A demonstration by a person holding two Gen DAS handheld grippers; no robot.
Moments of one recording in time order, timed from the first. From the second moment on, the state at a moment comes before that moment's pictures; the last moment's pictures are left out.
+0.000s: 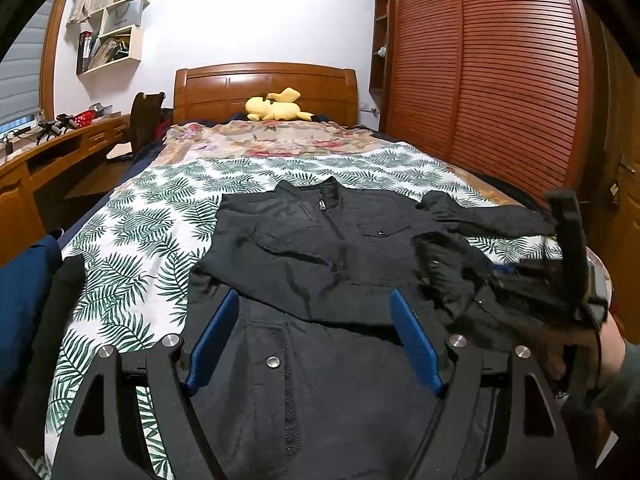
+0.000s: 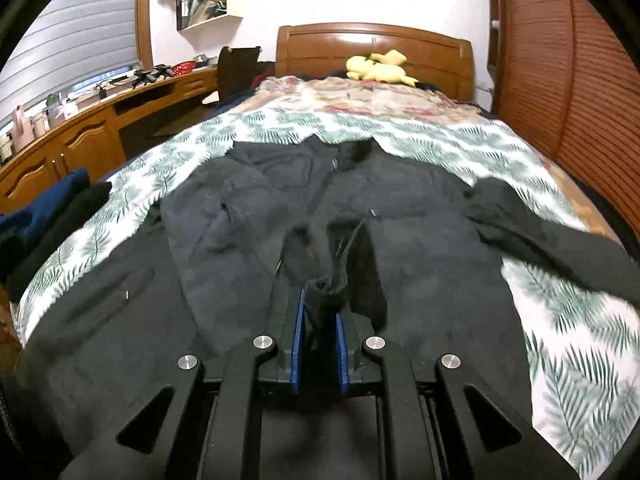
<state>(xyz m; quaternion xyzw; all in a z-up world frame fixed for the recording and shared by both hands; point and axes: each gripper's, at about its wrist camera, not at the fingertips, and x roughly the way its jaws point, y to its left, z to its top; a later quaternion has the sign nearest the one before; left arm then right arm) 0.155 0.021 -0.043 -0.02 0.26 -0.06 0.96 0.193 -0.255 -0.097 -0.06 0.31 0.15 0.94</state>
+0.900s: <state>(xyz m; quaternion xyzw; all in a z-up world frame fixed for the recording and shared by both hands) 0.169 -0.025 -0.058 0.00 0.27 -0.11 0.96 0.204 -0.295 -0.107 -0.05 0.31 0.18 0.93</state>
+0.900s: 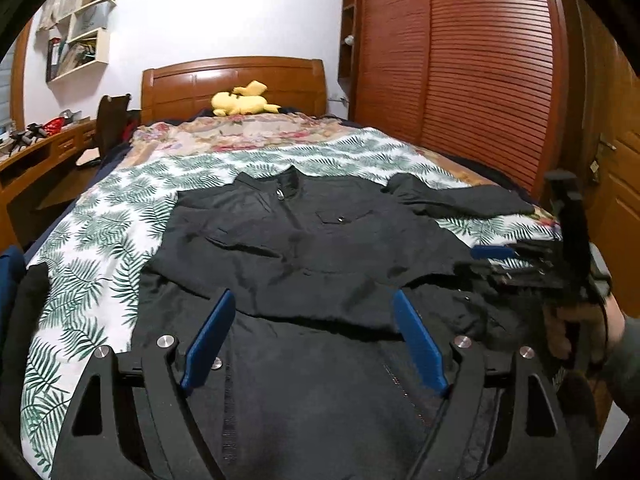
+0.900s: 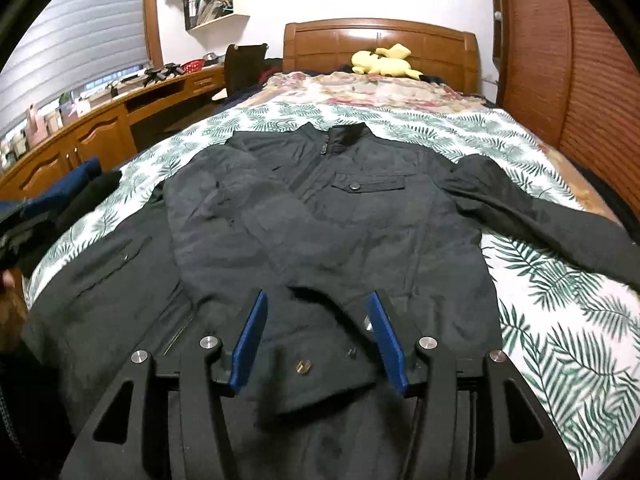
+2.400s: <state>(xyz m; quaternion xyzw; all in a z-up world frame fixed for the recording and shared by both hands) 0.245 -0.048 -0.122 -0.01 0.31 -0.15 0.94 0.245 -0.276 -0.135 -0.12 0.38 0.20 0.90</state>
